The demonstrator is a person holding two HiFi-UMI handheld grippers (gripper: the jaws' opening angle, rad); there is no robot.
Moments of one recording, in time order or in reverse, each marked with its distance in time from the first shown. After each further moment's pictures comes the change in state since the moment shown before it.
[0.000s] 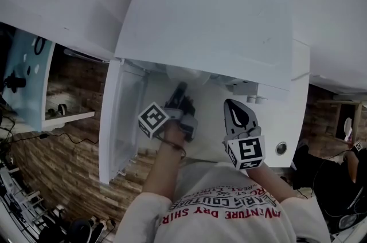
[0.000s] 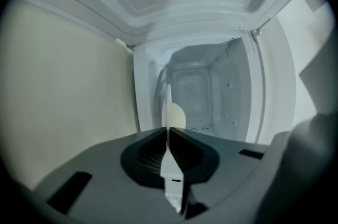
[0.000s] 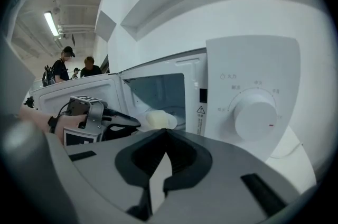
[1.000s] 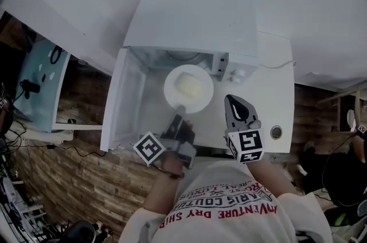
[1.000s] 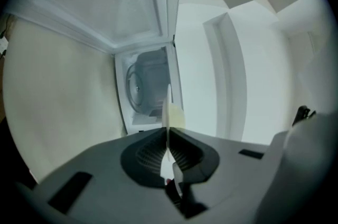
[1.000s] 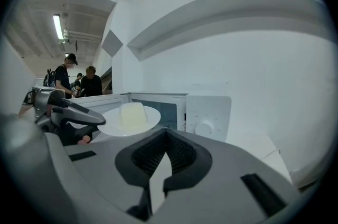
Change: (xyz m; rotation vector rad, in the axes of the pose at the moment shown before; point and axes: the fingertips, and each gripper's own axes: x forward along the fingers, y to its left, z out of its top) left arm -0.151 -0.091 -0.100 0.096 0.025 -0.200; right arm -0.110 0.005 0.019 -0.022 -0.163 -0.062
